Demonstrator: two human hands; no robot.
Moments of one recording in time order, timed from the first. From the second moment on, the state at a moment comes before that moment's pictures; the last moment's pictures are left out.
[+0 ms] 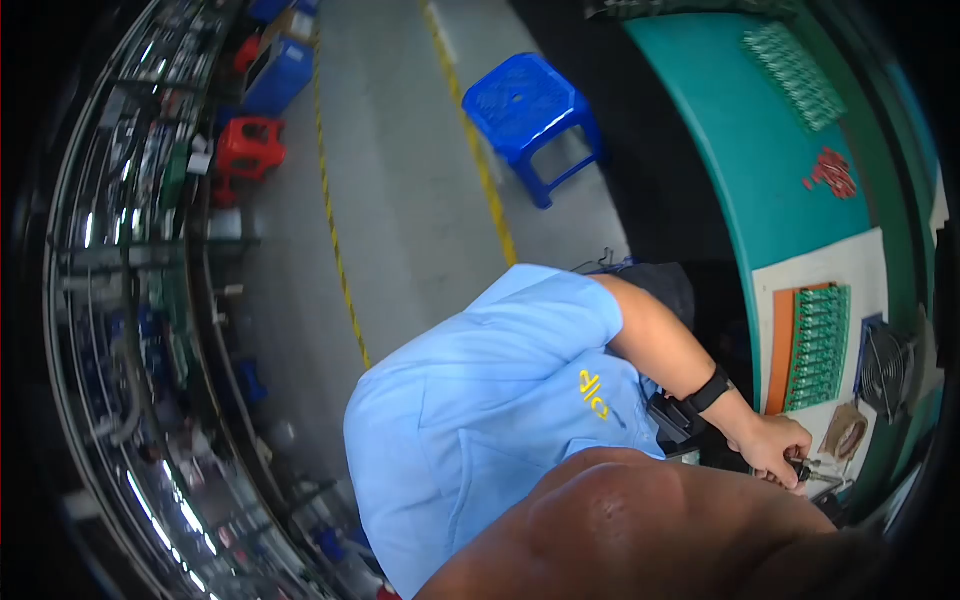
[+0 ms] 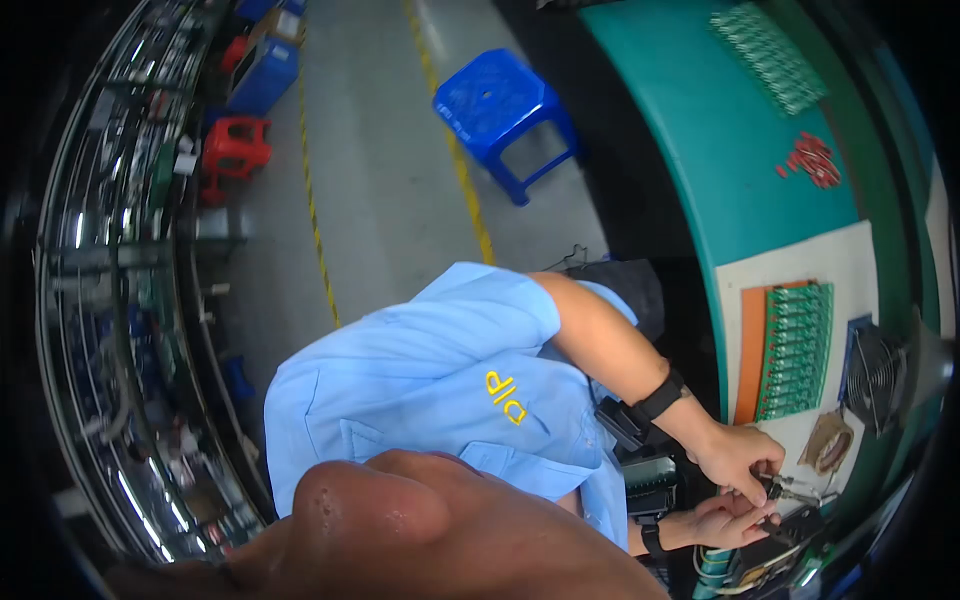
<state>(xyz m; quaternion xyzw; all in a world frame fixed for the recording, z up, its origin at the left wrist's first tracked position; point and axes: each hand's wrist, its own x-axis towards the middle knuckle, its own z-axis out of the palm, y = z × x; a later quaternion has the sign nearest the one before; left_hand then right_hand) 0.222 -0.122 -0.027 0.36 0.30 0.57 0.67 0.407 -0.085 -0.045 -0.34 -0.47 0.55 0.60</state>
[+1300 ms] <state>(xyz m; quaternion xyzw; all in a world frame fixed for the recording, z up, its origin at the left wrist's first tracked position) 0.237 -0.115 -0.014 0.35 0.22 0.49 0.77 0.409 -0.115 -0.026 -0.44 -0.39 0.45 0.68</state>
